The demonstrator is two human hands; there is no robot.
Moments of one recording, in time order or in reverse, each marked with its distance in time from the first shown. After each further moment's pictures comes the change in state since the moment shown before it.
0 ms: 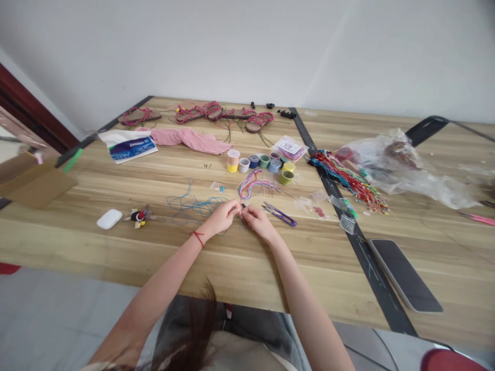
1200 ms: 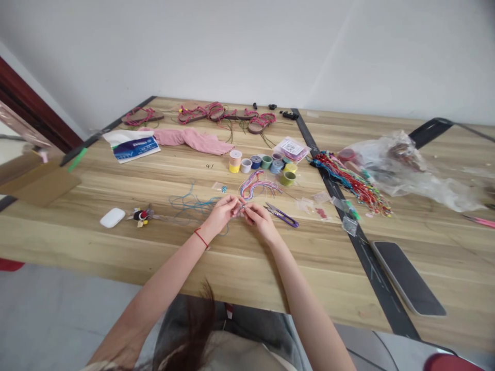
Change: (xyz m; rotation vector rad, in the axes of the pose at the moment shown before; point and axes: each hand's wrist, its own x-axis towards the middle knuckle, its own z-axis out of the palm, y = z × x) left_hand 0.003 0.008 0.005 -1.010 0.153 -0.187; right_hand -0.005 -0.017 0.004 0.380 -0.034 -0.071
